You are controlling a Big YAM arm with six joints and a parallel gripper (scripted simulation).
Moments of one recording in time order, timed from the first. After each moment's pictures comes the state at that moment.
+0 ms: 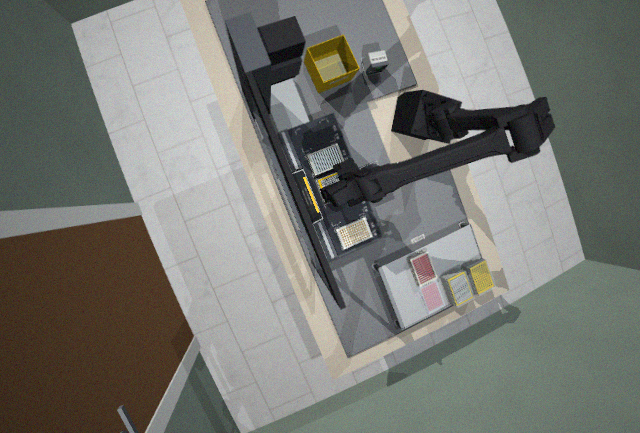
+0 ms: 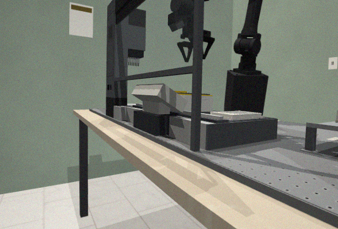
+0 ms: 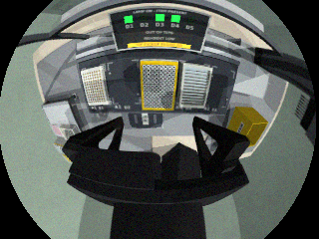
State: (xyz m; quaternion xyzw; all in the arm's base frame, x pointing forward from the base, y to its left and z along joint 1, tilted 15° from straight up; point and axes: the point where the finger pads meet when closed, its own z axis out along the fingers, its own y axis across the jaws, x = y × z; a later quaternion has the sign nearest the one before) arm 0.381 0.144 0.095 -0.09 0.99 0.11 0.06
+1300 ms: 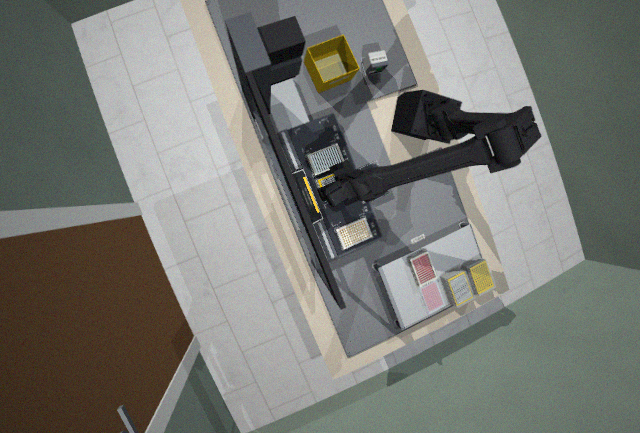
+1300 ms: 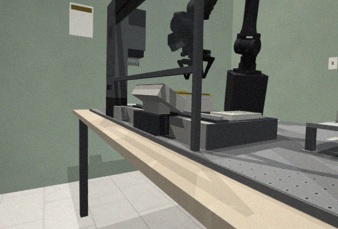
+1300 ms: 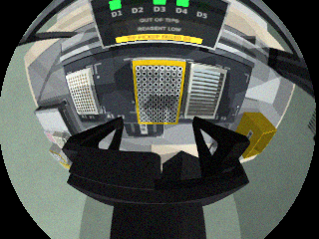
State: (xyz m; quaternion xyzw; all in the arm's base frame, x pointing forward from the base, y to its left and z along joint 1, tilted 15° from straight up) arm 0.385 0.159 0.030 -0.08 0.99 0.11 0.06
